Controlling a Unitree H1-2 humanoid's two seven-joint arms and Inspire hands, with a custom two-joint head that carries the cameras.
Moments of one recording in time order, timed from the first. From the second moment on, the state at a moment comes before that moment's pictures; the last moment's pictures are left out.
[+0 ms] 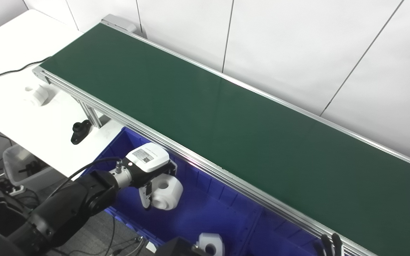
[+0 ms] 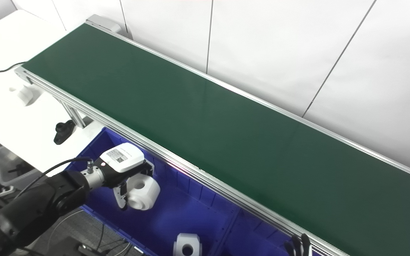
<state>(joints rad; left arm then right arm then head) 0.25 0.52 -0.22 -0.13 1.08 -0.08 -0.28 0.65 -0.07 0.25 -0.22 -0.01 -0.32 0.03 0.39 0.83</state>
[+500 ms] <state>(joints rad) 0.36 0.53 -0.14 -0.26 0.84 -0.36 0.06 0.65 -0.09 0.24 -0.22 -0.01 -0.32 0.05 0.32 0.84</state>
